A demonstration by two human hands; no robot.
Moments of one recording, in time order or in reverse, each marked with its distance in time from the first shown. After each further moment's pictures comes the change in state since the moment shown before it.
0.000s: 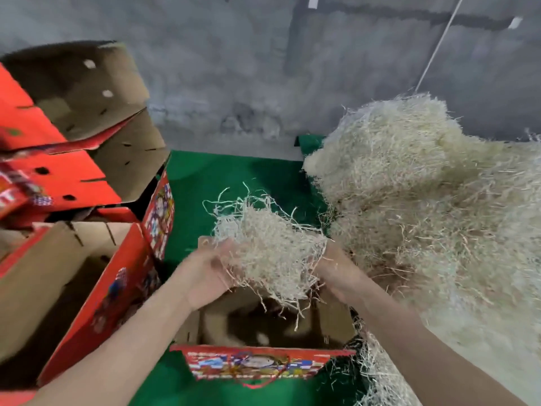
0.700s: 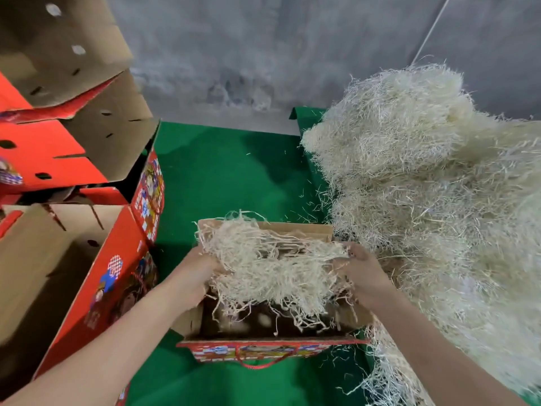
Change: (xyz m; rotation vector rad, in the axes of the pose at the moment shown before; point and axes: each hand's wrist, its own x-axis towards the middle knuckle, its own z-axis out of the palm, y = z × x) left_hand 0.023 -0.016 -0.049 0.429 0.500 -0.148; right_hand 0.003 0.040 -0.010 -0.019 0.553 0.566
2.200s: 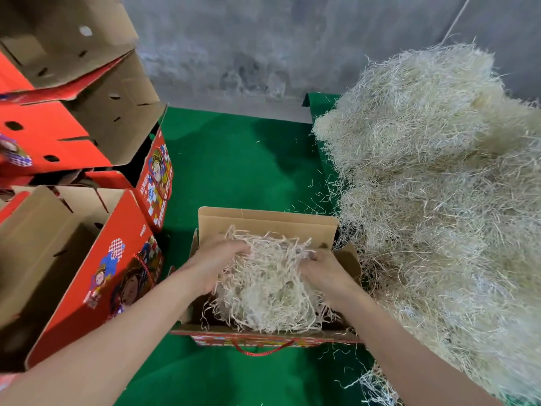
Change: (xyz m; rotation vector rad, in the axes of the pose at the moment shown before) left_hand 0.002 -0.005 0.019 0.191 -0.051 0.073; right_hand 0.000 0.013 0.043 -0.305 -0.247 0.017
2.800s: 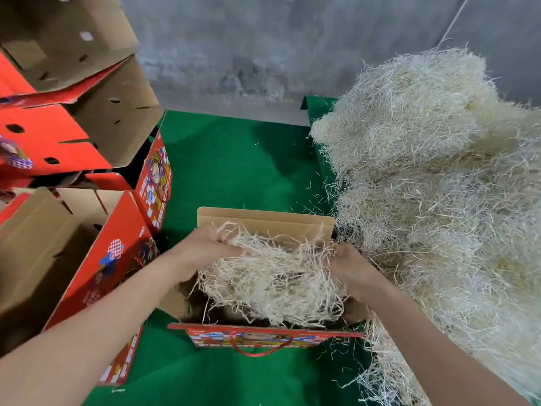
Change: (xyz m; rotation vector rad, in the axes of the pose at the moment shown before) left_hand 0.009 0.012 -0.018 0.353 -0.068 0.079; right_hand -0.015 -0.012 -0.032 -0.065 0.060 0.037
